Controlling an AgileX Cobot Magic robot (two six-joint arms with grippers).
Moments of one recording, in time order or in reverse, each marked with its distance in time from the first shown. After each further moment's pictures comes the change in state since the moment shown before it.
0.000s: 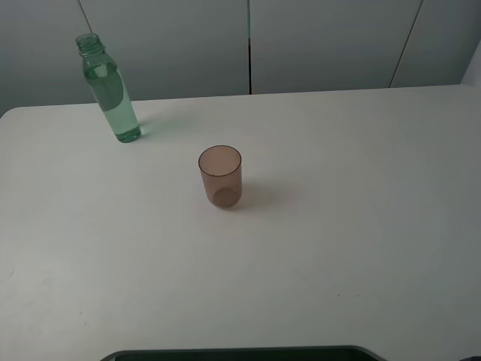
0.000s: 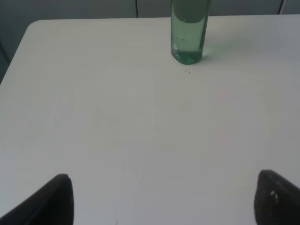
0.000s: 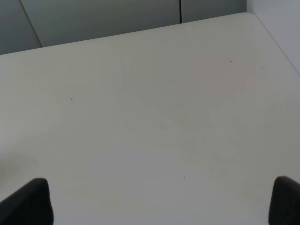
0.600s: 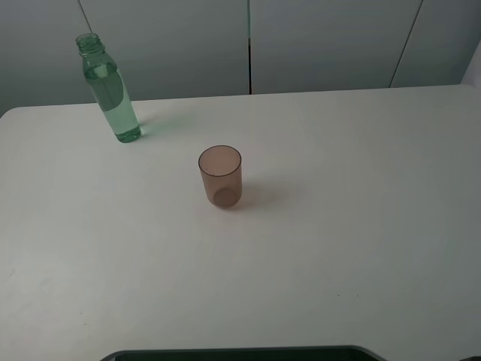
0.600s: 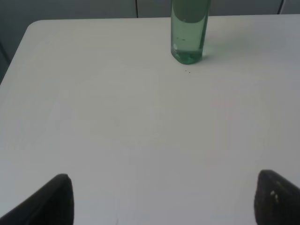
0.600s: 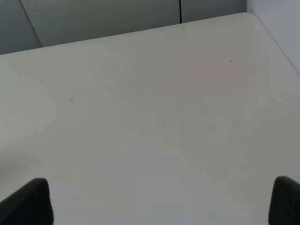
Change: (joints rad) left arm 0.000 0.000 0.000 0.000 0.000 0.000; right arm 0.000 0.000 0.000 0.000 0.000 0.000
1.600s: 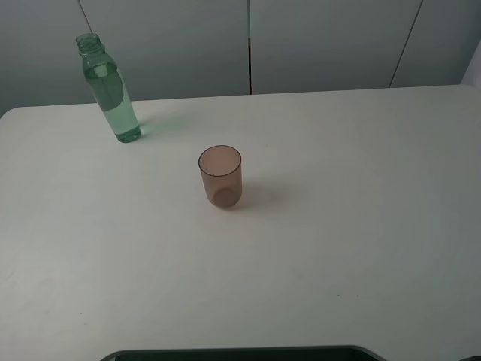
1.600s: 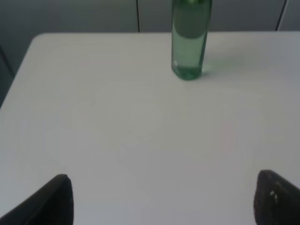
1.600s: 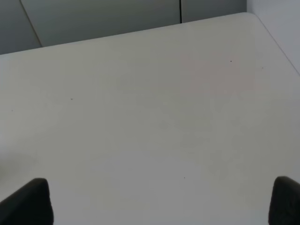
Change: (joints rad) left arm 0.000 0.043 -0.080 0.008 -0.049 -0.018; right arm 0.000 0.000 0.000 0.000 0.000 0.000
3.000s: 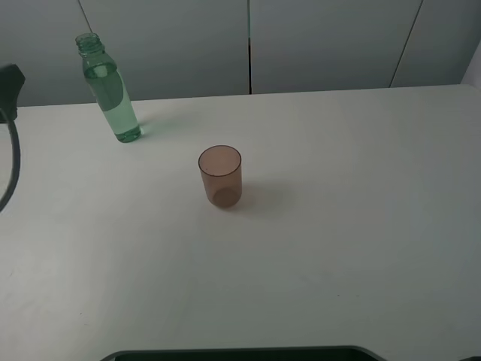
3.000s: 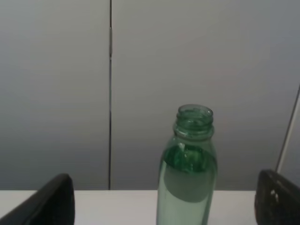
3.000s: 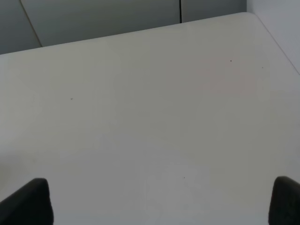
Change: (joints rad) left arm 0.000 1.244 0.388 0.240 -2.023 -0.225; right arm 0.000 0.000 0.000 0.000 0.000 0.002
